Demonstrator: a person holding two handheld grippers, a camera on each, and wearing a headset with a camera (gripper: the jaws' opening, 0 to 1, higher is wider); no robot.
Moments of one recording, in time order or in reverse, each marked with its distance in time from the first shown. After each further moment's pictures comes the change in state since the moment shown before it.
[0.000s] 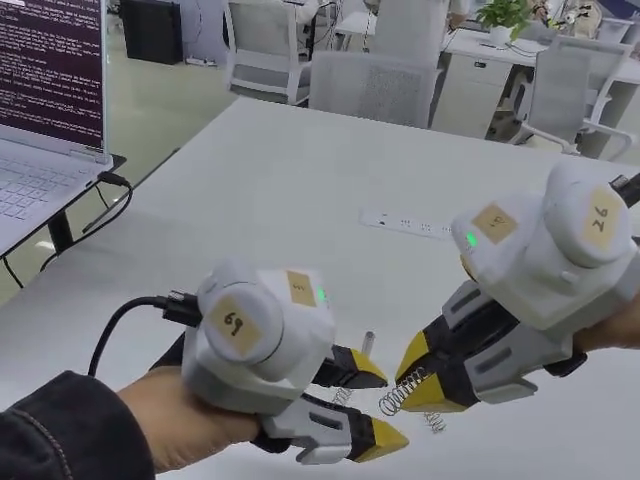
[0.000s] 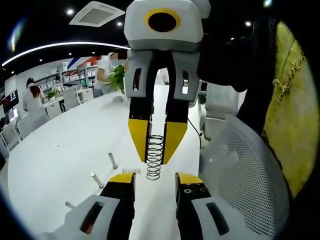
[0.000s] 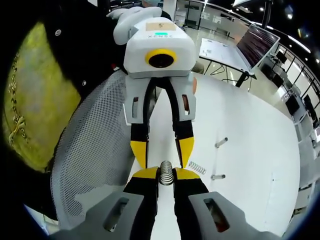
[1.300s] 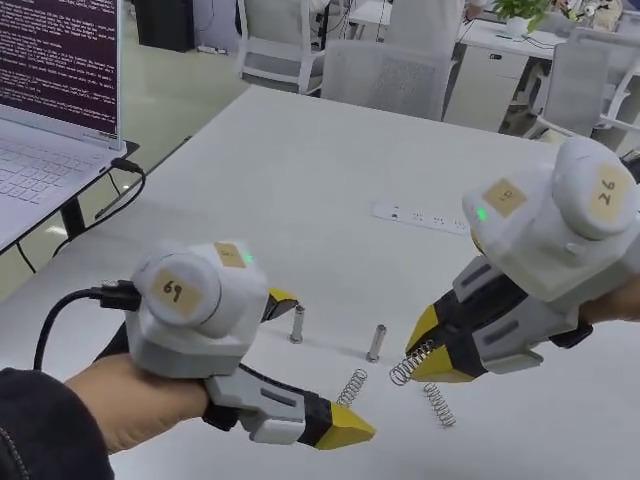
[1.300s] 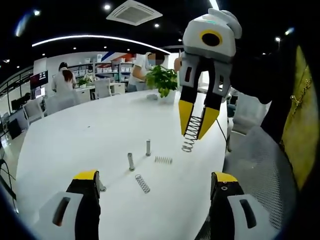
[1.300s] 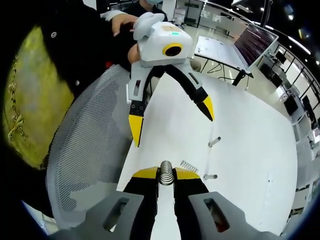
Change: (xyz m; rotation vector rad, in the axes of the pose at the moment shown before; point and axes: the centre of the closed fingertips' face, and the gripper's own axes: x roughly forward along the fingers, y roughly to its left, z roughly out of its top) left arm -0.042 0.061 -0.035 -0.183 -0.031 0.244; right arm 0.003 -0.021 -0.001 -0.007 0.024 -0.018
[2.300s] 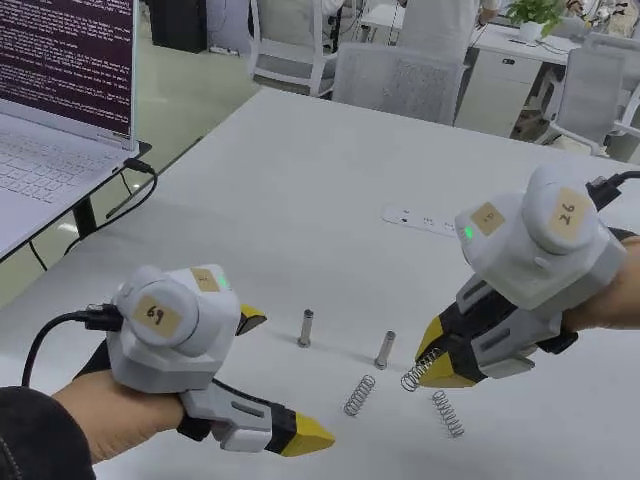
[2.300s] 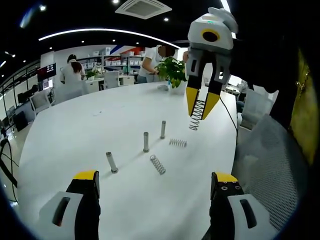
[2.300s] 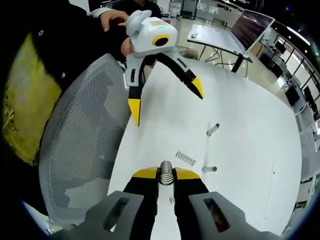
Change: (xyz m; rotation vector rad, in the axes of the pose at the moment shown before) left arm -0.004 0.028 -0.042 -0.030 0.055 0.063; right arm 0.020 -0.020 -0.023 0.052 0.060 0.018
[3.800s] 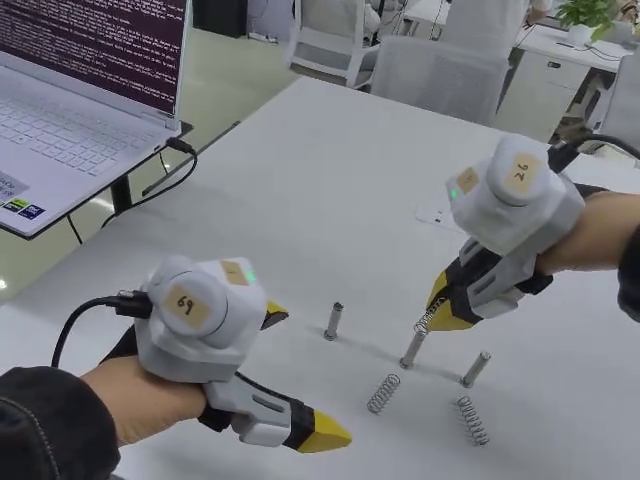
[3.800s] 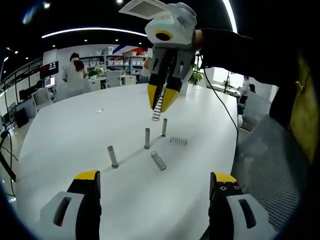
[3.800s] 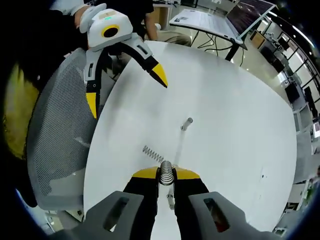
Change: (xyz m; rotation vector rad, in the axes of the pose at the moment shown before) left arm -0.005 0.003 -0.010 -0.028 -0.012 0.007; right arm 0.020 -0.078 0.000 -0.020 0.135 -0.026
